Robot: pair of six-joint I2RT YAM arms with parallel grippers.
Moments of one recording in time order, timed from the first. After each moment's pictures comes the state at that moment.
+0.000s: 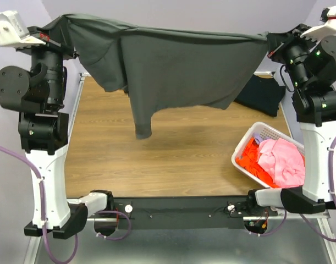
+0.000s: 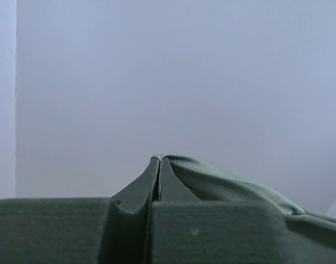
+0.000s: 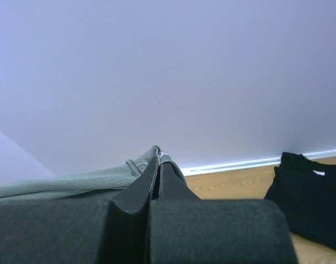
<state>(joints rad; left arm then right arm) -0.09 1.18 1.93 -0.26 -0.09 -0.29 0.14 1.33 1.98 -0.53 0.07 0.34</state>
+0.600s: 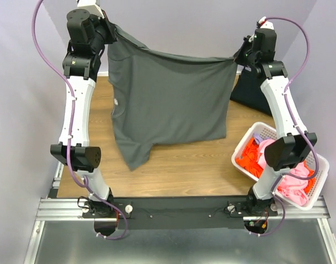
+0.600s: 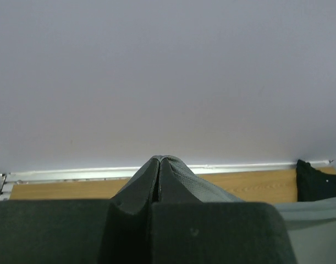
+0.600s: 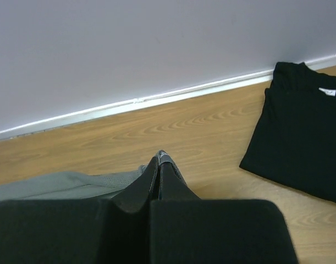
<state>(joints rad) -0.09 1.80 2.30 -0.48 0.07 -0.21 0.14 1.80 2.00 -0.53 0.09 0.34</state>
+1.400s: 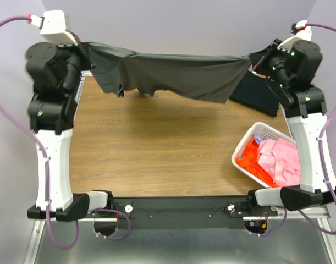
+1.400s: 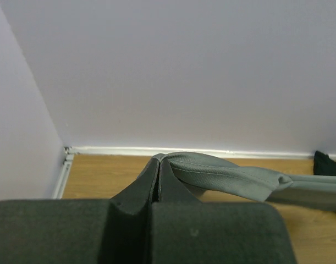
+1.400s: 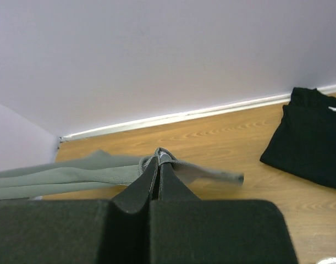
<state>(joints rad) -0.09 1.30 1.95 -0.59 -0.05 -0.13 0.15 1.35 1.80 -0.56 0.02 0.39</state>
